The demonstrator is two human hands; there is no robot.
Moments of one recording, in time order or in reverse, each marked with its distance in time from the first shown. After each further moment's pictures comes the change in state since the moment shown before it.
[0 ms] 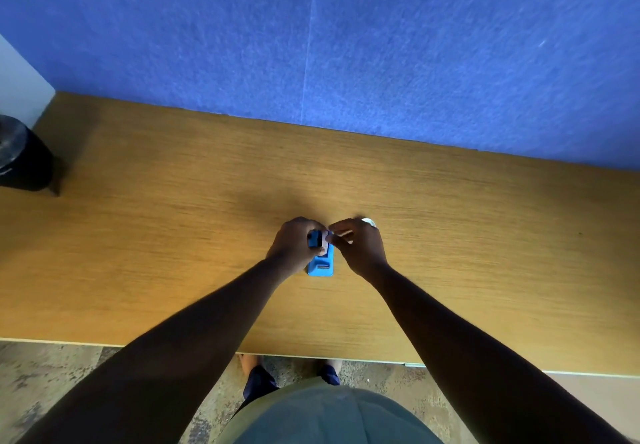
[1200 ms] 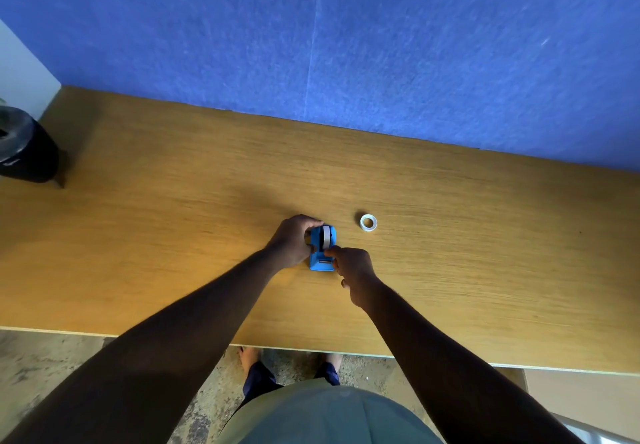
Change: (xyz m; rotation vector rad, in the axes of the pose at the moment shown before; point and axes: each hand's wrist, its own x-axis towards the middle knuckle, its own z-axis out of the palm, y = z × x) left_hand -0.001 -0.008 -0.010 -0.002 -0.140 -0.054; right_hand -0.032 -0.015 0.025 0.639 -0.121 0.754
